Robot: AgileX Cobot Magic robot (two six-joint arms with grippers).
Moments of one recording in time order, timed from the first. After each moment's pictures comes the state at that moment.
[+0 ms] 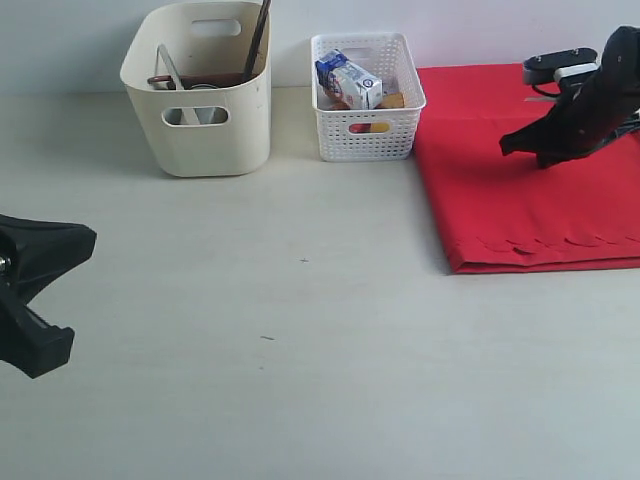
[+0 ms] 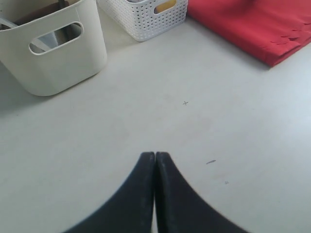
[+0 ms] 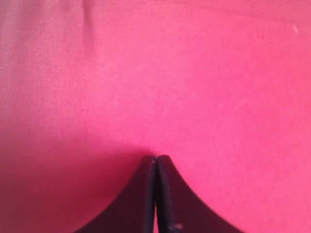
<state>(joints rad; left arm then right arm) -0.74 0.84 -0.40 0.52 0.25 -0.50 0.11 2.26 -1.49 0.00 0.46 -0.17</state>
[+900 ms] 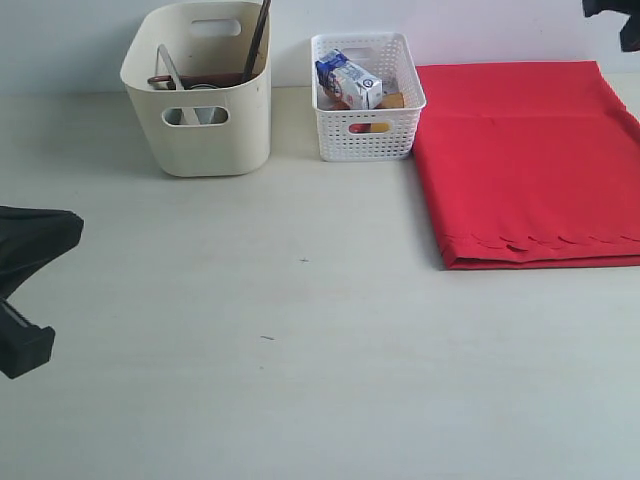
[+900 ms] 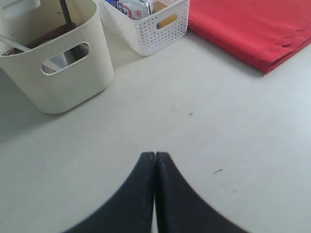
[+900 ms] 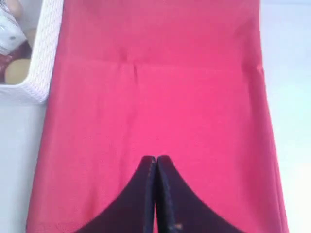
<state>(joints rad) -0.74 0.79 -0.40 0.56 0.25 -0.48 0.11 1.58 -1.30 0.07 0.72 -0.10</state>
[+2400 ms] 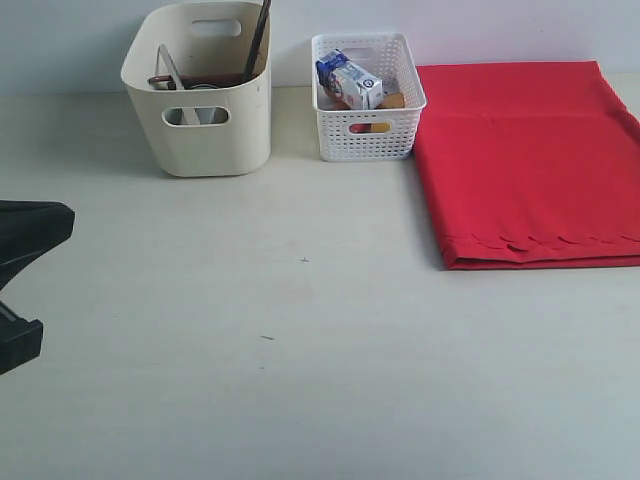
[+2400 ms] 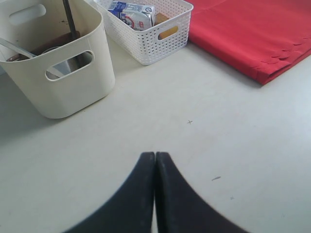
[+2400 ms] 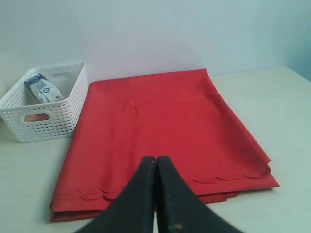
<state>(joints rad) -0.74 0.76 -0.40 0.56 0.25 -0.50 0.11 0.30 -0.07 0.02 0.09 0.09</state>
